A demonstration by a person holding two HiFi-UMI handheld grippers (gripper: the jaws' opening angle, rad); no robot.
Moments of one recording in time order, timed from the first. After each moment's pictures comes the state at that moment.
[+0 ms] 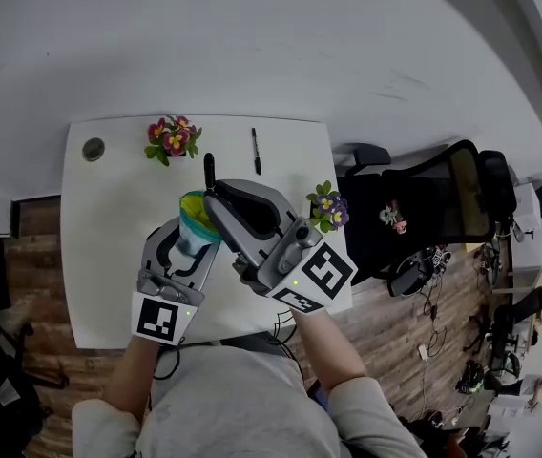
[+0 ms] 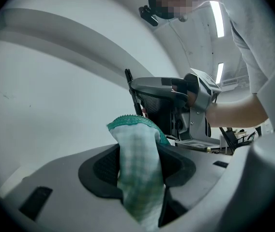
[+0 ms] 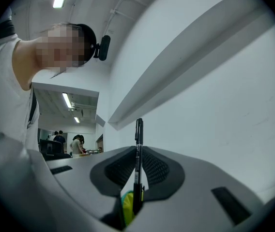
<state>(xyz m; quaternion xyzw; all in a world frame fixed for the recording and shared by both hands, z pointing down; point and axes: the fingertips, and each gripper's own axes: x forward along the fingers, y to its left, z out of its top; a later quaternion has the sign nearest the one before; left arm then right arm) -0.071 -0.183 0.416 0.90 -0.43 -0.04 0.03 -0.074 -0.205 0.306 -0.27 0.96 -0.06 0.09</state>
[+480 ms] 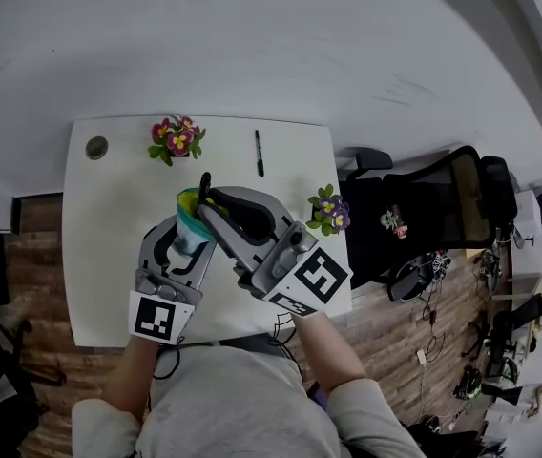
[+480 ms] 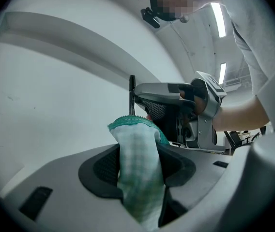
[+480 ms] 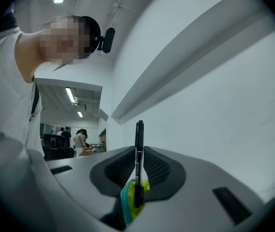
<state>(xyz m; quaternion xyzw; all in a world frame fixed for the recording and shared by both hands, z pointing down) -0.081 -0.186 0.413 0.89 -0.45 -0.05 0.03 -0.084 -0.198 0.319 -0.25 0.96 -0.05 0.06</state>
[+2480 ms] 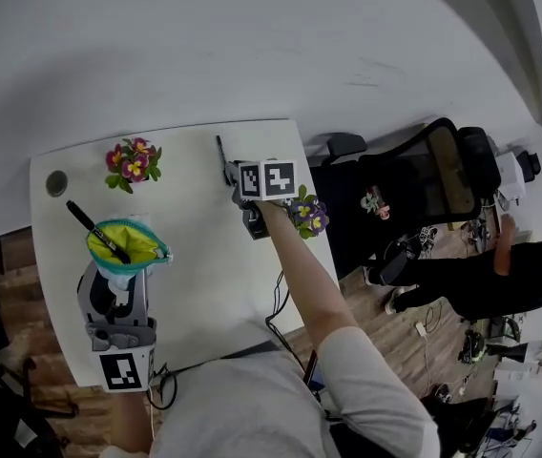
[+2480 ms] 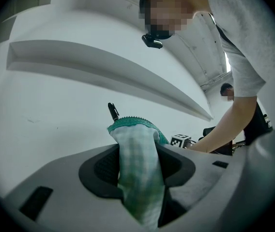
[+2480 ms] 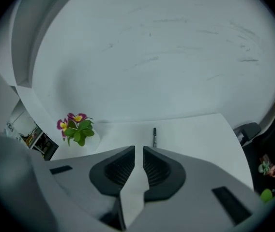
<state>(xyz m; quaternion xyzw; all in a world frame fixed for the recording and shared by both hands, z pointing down) -0.146 -0.202 0.399 0.84 -0.53 -0.04 -0.05 0.089 -0.380 0.576 -0.52 0.73 -0.35 -0.26</state>
